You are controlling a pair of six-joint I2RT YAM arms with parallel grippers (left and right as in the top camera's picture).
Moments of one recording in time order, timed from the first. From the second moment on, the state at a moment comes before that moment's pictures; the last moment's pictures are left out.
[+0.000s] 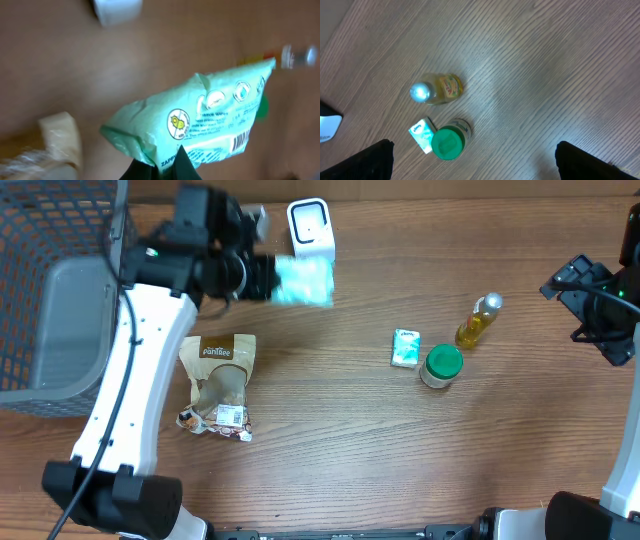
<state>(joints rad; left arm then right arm) -0.20 1.73 1.88 -1.11 0.34 -0.15 -0.23 1.57 1.92 -1.54 0.09 0.62</state>
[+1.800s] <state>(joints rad) -0.46 2.49 2.23 -0.06 -0.82 0.72 -0.23 1.57 1.92 -1.54 0.09 0.62</state>
